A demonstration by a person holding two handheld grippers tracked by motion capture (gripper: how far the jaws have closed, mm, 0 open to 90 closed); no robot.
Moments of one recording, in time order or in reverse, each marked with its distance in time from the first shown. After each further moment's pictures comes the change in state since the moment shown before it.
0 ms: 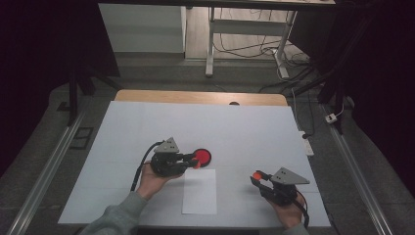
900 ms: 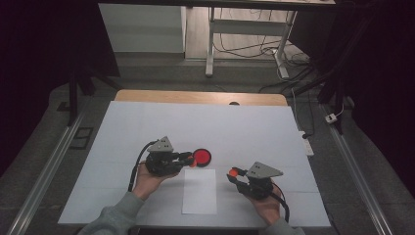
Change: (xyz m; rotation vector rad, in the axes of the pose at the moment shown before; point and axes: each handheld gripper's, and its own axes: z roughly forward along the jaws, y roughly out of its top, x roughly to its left) left arm 0.004 -0.002 -0.014 -0.033 0.010 -0.025; right arm 0.035 0.029 0.045 -0.020 0.127 -0.045
